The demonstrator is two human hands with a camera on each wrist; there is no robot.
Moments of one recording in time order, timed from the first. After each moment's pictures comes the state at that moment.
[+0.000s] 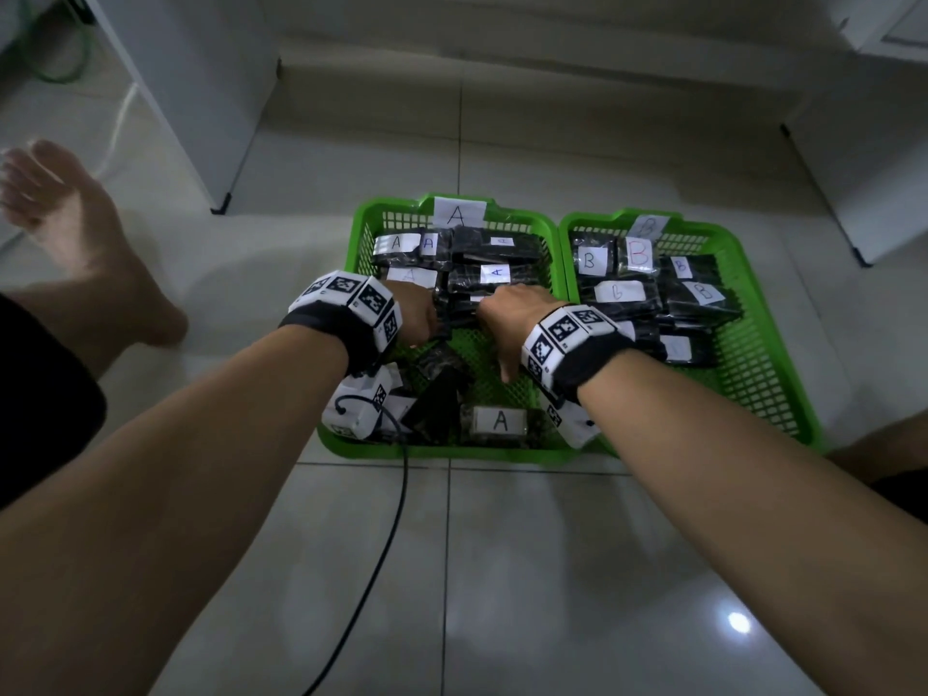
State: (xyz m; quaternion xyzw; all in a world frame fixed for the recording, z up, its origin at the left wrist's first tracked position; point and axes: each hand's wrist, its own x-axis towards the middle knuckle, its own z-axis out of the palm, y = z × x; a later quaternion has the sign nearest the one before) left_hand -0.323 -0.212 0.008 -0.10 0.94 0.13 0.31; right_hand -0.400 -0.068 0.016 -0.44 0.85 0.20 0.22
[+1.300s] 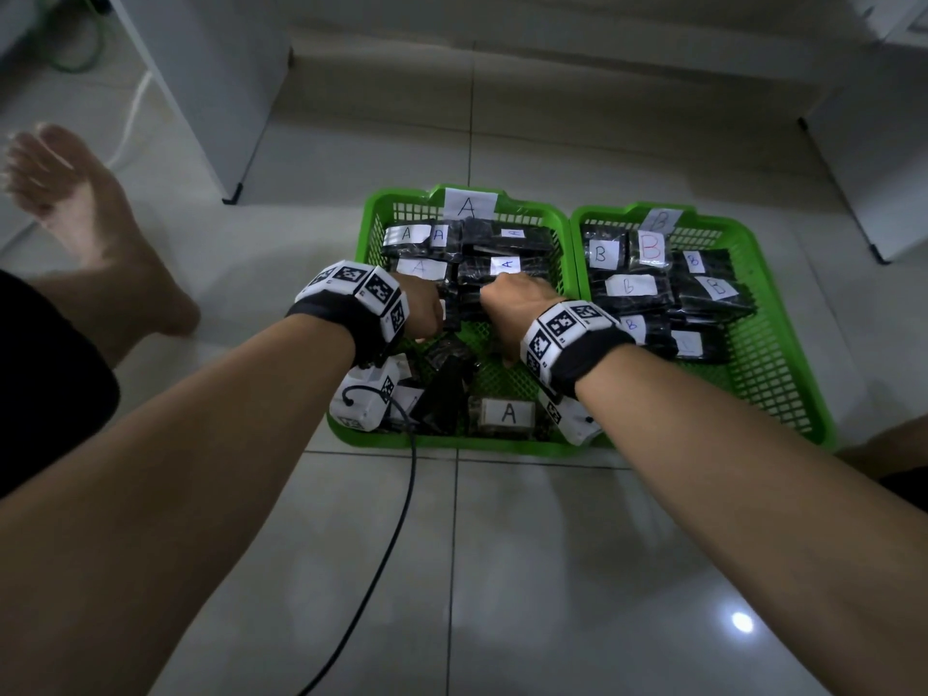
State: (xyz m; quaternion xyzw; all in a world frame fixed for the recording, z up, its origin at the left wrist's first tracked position) left_hand -0.324 -0.219 -0.003 -0.12 0.93 0.11 0.33; right_hand -0.393 -0.074 0.020 -0.47 0.85 0.16 0.18
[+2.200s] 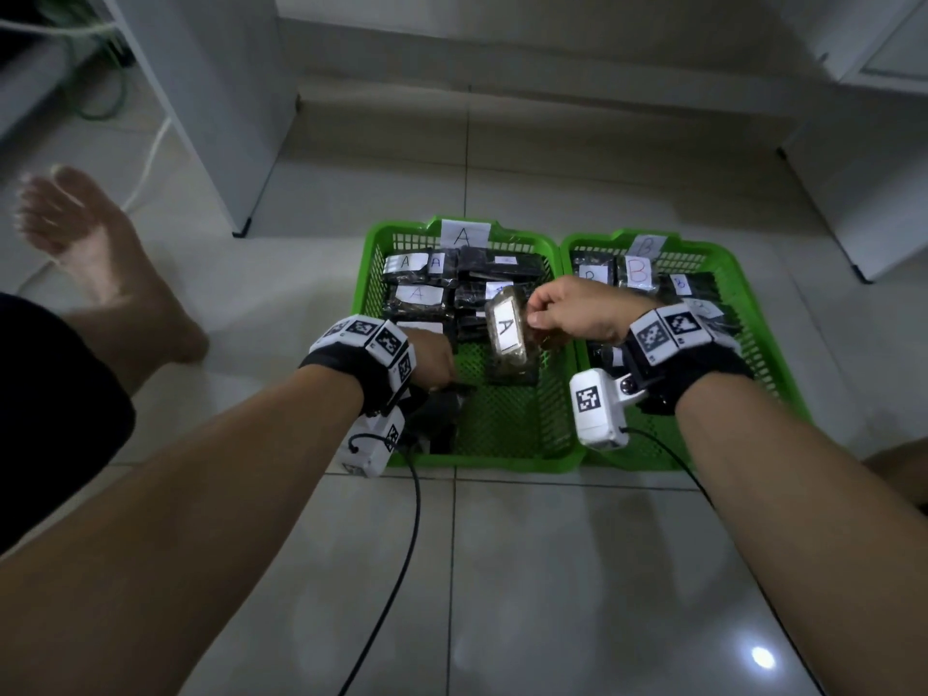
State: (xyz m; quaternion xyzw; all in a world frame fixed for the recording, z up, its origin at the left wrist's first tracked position) left_hand -0.302 -0.181 0.008 -0.07 0.92 0.14 0.36; right_hand -0.440 -0.019 0.048 -0.30 0.86 -0.18 0.38
